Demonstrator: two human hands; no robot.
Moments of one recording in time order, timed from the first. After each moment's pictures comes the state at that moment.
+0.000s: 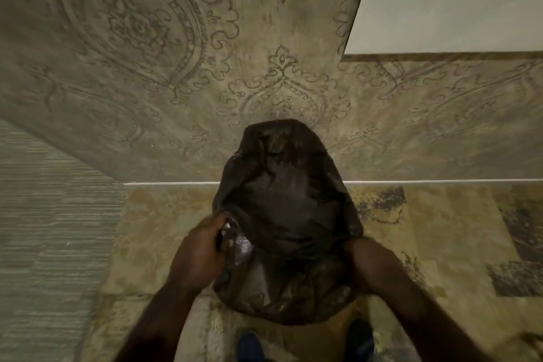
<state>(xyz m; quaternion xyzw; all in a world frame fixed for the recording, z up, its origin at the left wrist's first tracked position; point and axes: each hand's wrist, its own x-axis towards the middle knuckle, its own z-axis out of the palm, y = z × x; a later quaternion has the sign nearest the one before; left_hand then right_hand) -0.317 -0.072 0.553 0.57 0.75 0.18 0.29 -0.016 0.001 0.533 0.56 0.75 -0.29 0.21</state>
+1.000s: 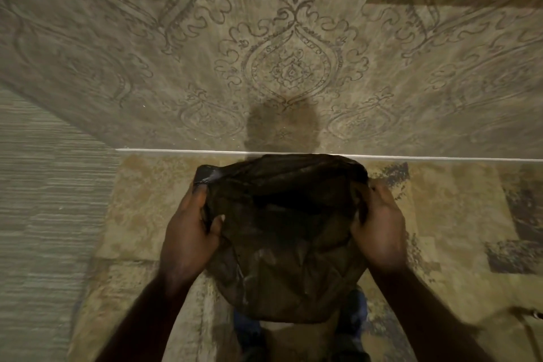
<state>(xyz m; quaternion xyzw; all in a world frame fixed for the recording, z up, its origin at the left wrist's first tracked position) -0.317 -0.099 0.512 0.54 0.78 0.25 0.19 -0.034 -0.010 0.507 0.64 0.72 -0.19 -0.19</state>
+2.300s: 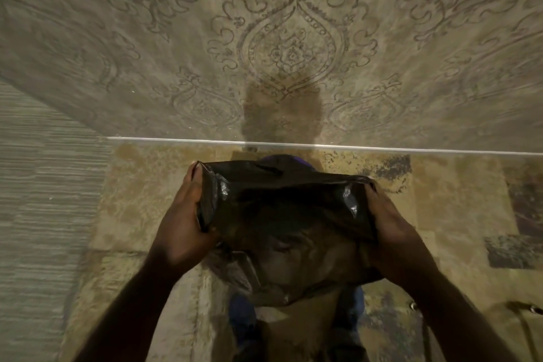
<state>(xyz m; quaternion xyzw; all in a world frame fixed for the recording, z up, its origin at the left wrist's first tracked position) -0.333 -0.094 0.485 0.57 0.74 0.24 0.28 0.012 -0.014 0.492 0.52 0.80 -0.30 -0.07</state>
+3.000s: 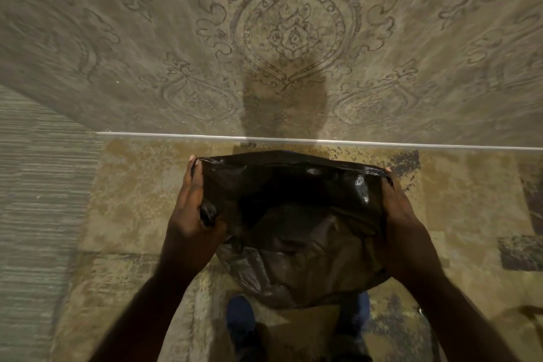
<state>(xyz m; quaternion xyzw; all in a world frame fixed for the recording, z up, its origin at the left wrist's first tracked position) -0.320 -0.080 0.420 0.56 0.73 0.31 0.24 0.012 0.007 0.432 0.59 0.76 -0.27 -0.09</state>
